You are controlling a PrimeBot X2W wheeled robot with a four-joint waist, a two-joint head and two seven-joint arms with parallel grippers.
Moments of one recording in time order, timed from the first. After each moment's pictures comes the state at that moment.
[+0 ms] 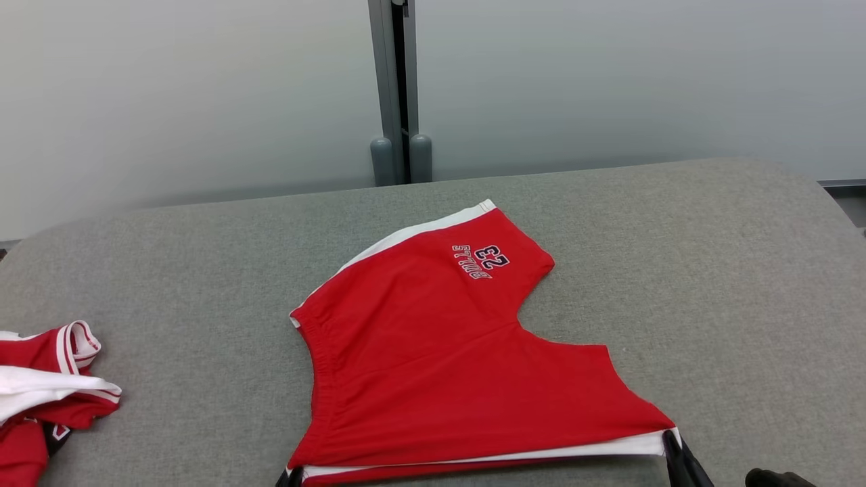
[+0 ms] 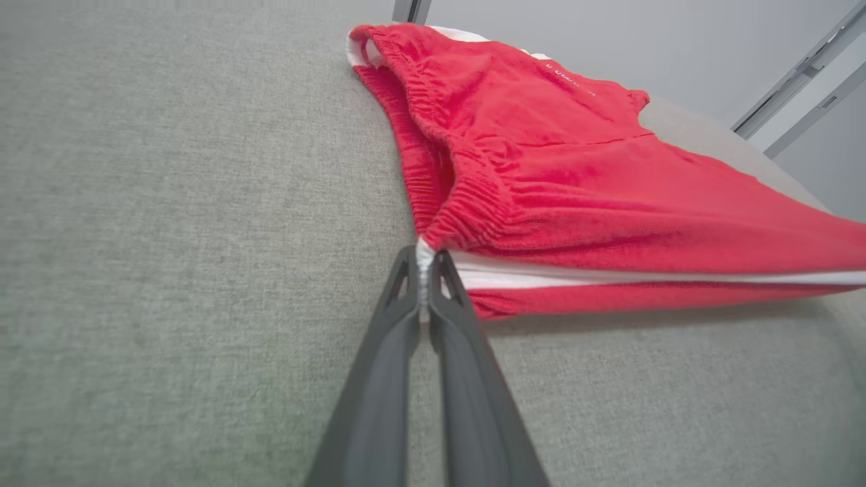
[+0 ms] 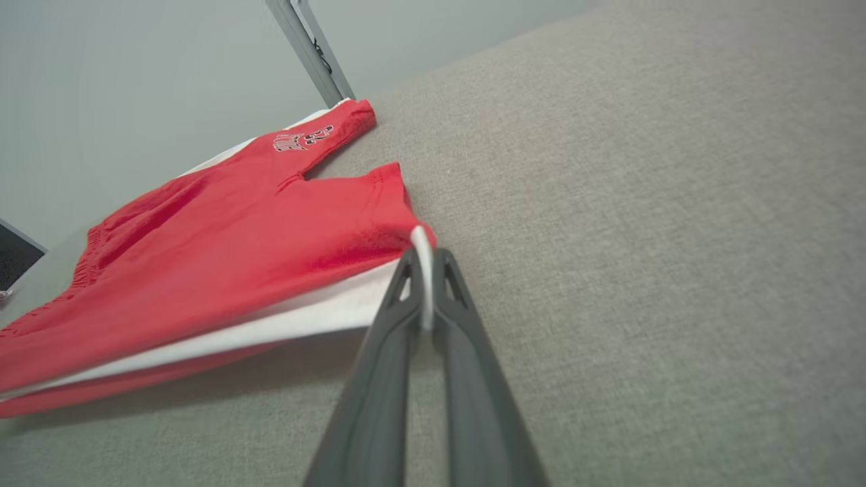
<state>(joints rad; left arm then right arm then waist) 0.09 0.19 -0.33 0.49 -0.53 -0.14 -0.26 0.09 -0.04 0.02 0.41 0.38 0.14 -0.26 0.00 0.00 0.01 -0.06</state>
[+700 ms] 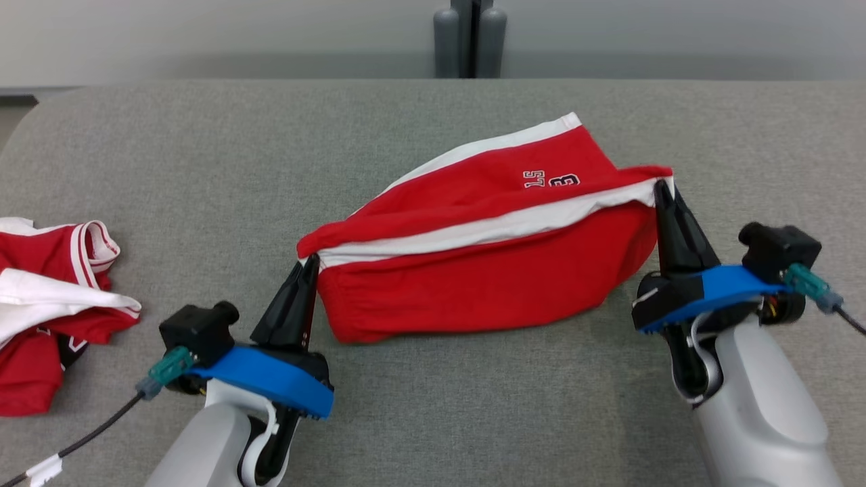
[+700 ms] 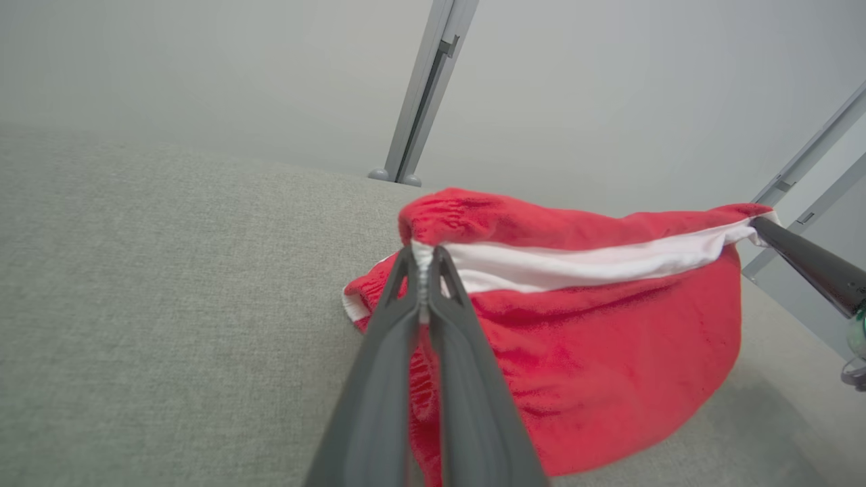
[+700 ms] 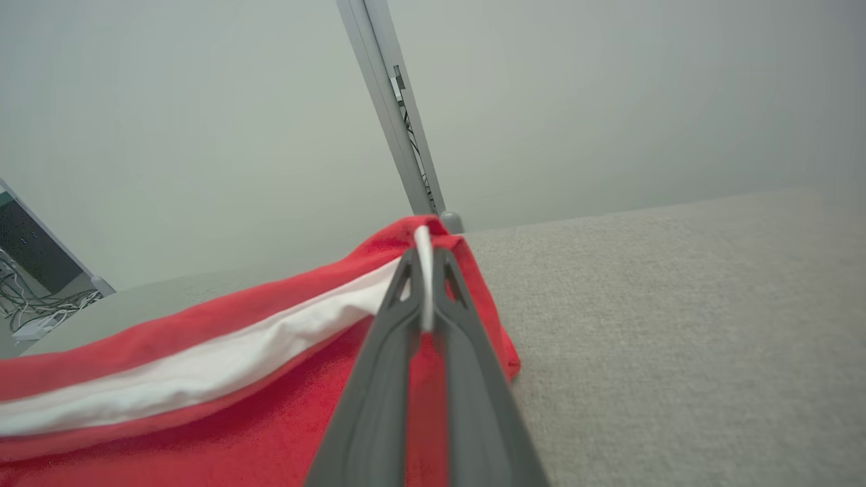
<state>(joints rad) -0.31 0.23 -0.44 0.36 -0.65 -0.13 -0.26 -0.50 -0.05 0.02 0.56 0.31 0.13 -0.26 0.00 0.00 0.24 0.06</state>
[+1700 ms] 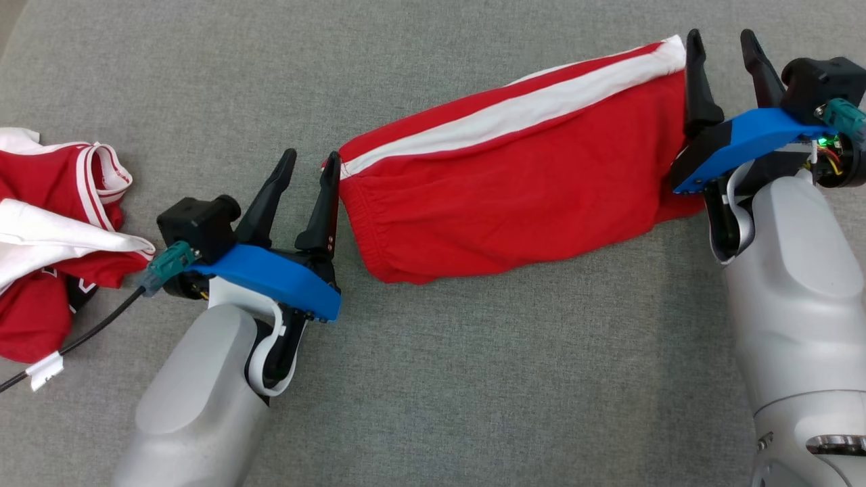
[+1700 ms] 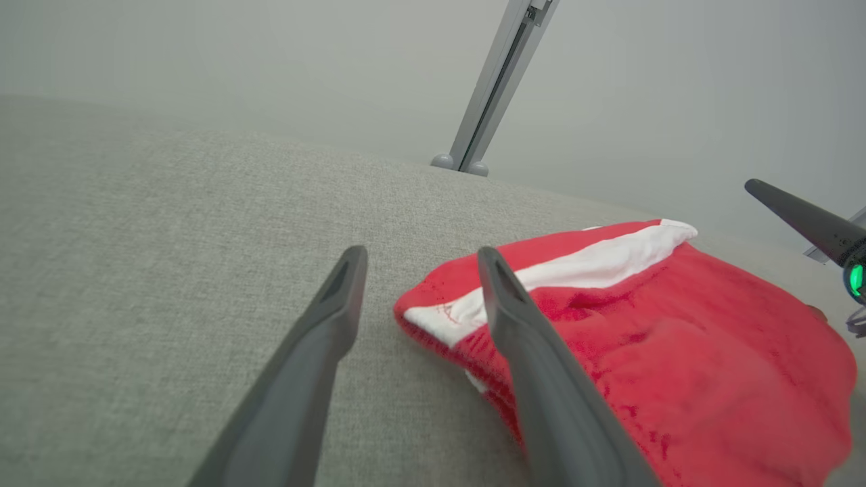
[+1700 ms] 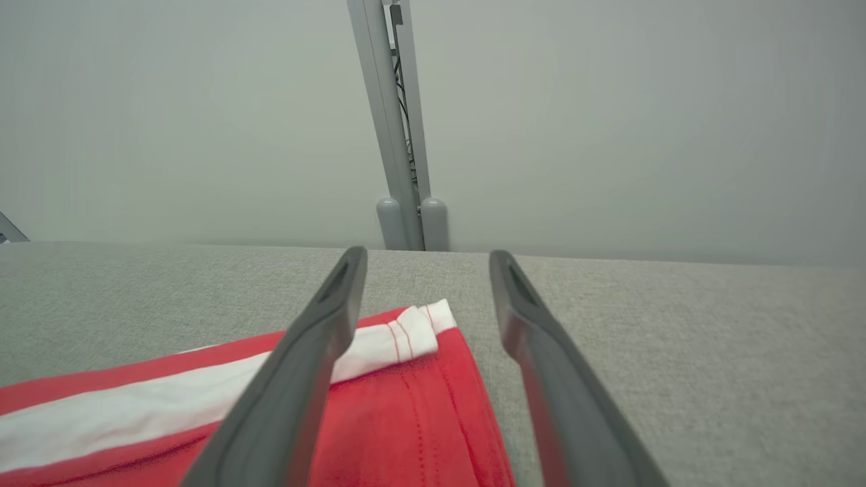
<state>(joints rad) -0.60 0.19 -0.48 0.54 -0.69 -0.13 -0.26 -0.95 -0.05 -0.22 0.89 -0.07 0.13 -0.26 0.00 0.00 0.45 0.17</state>
